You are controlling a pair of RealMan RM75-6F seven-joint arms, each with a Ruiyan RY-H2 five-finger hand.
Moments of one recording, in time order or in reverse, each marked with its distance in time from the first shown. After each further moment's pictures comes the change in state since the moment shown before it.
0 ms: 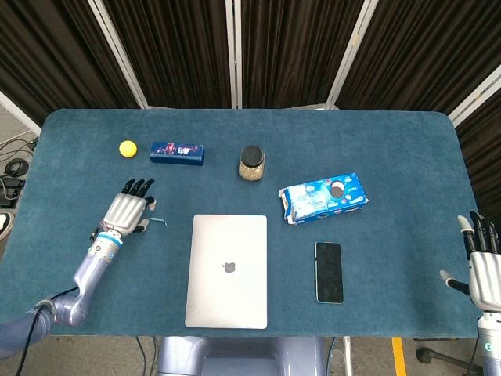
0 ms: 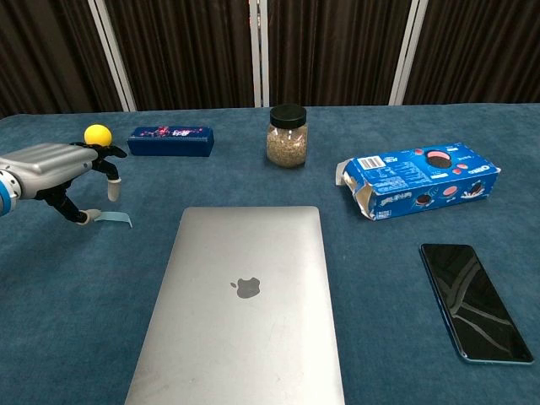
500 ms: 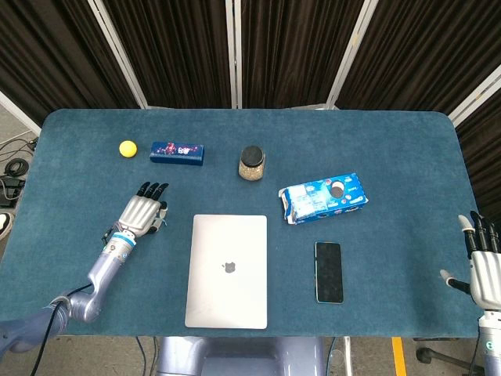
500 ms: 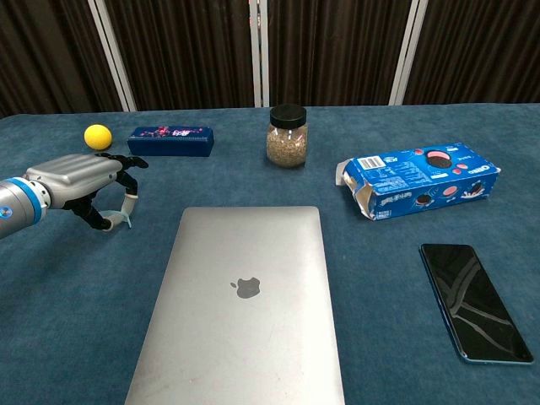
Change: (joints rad) left arm -0.045 -0.081 0.021 0.088 0.004 -0.016 -0.029; right arm 0.005 0.001 0.003 0.013 0.008 -0.017 0.028
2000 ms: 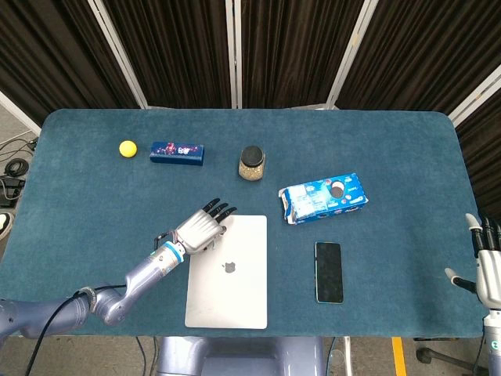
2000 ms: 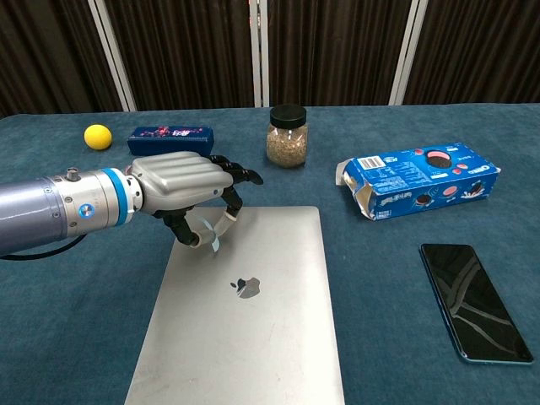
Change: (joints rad) left arm -0.195 0.076 0.040 -0.361 0.042 -0.093 0.233; right arm -0.003 0.008 0.010 0.006 0.014 0.003 0.022
